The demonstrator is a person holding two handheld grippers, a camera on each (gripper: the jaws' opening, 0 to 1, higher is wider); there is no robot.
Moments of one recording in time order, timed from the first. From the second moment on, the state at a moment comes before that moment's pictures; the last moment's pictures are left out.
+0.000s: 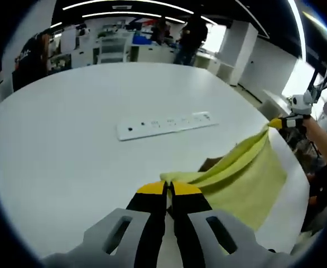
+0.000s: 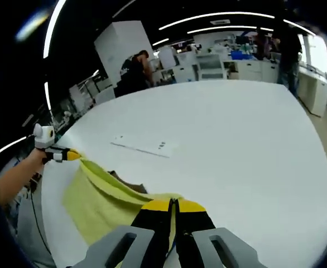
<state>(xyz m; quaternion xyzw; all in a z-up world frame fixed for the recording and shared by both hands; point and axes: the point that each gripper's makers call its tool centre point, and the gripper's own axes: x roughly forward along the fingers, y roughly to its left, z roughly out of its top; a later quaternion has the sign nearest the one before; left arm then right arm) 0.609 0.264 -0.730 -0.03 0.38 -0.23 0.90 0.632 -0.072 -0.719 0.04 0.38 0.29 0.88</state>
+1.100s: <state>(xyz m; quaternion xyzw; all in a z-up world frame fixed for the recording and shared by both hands) 0.611 0.250 -0.735 0.06 0.36 -0.28 0.89 0.634 -0.057 -0.732 -0.05 0.36 0.34 0.87</state>
